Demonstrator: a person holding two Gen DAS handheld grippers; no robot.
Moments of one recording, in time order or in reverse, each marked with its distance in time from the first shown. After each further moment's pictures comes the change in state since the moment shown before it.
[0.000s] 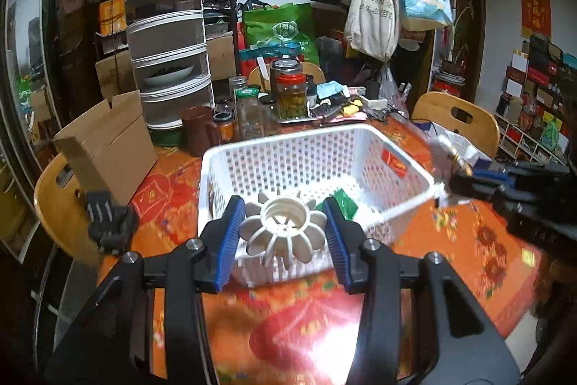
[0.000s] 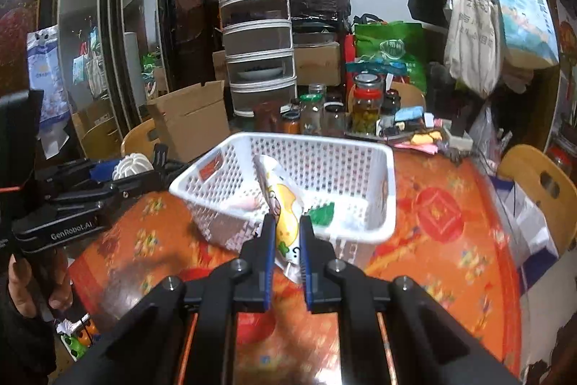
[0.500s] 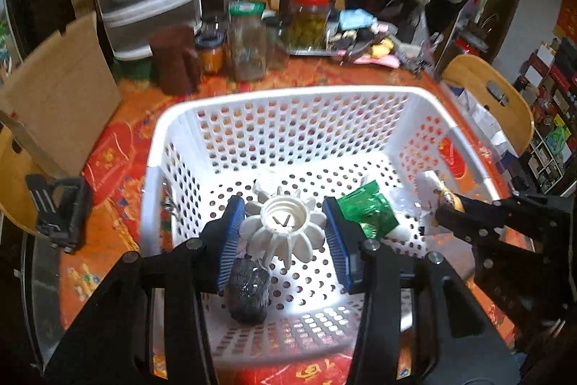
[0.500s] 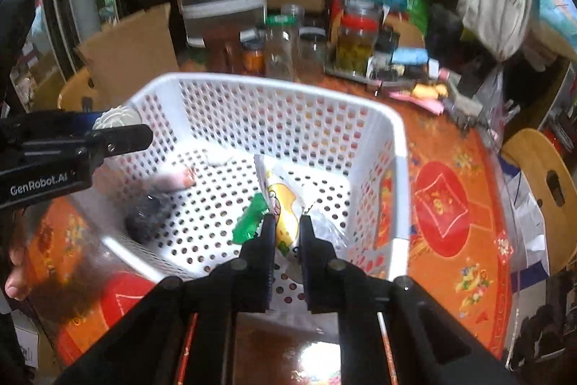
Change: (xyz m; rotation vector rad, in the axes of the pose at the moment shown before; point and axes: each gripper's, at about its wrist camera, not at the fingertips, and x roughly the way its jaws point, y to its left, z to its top) left arm 0.182 0.026 0.034 -0.110 0.360 -0.016; right arm 0.154 -0.035 0.020 -0.022 0.353 -0.098
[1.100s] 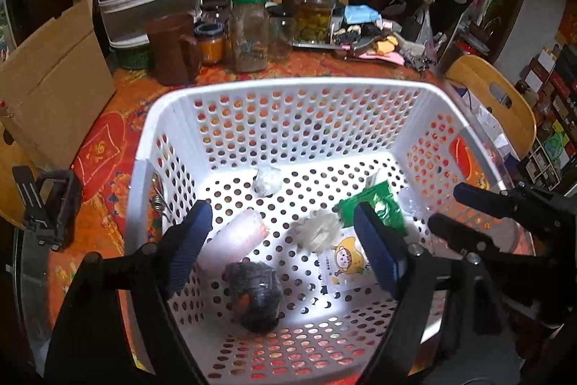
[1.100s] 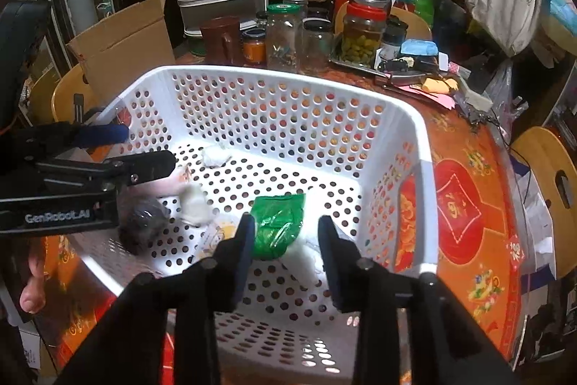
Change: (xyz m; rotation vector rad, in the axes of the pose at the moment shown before) left arm 0.014 0.007 -0.005 -0.017 -0.016 -0.019; right arm 0.012 0.003 0.008 0.000 -0.008 0.008
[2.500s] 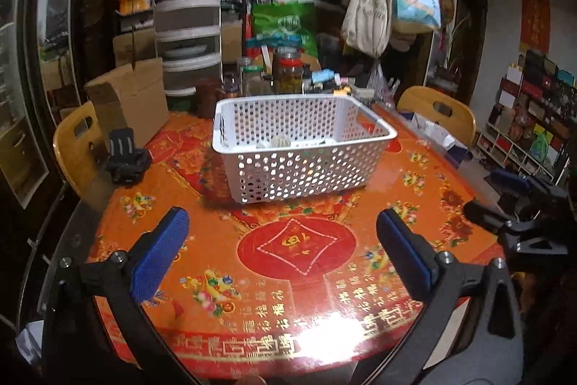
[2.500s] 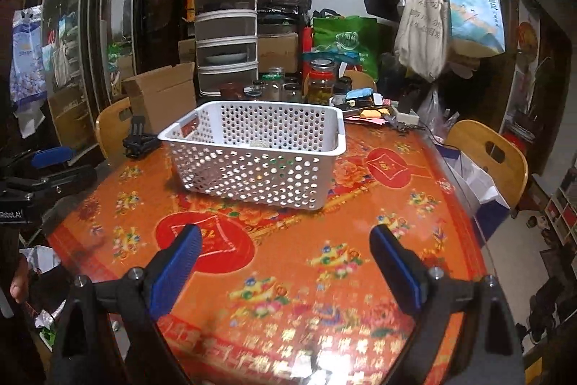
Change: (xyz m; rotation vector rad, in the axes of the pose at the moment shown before) left arm -0.273 -0.024 -0.252 0.065 -0.373 0.006; right arm -0.213 0.056 -0.204 0.086 -0.338 -0.089
